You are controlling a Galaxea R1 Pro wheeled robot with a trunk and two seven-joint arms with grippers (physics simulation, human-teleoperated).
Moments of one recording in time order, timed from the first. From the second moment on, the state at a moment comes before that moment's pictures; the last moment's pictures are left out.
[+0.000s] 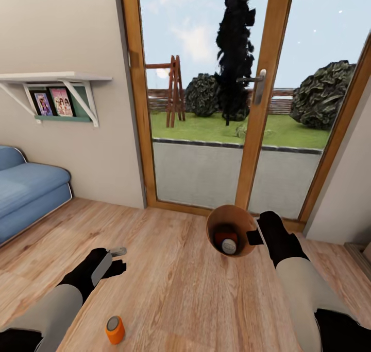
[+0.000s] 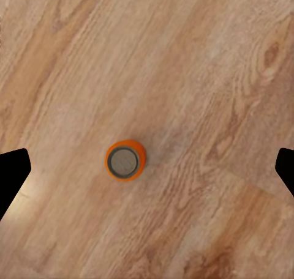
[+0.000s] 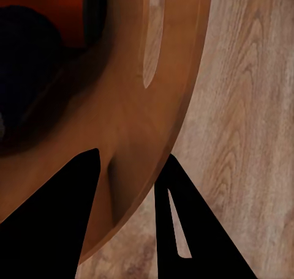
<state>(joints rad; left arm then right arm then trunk) -0.76 0.10 -0.13 -0.49 0.43 0.69 0.29 -0.87 0.01 -0.17 -0.77 0.44 1.05 0.15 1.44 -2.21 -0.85</state>
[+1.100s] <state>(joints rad) -0.76 0.15 0.01 -0.50 0.43 0.68 0.29 -0.87 0.01 -0.17 -0.77 0.44 1.05 0.15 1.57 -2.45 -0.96</state>
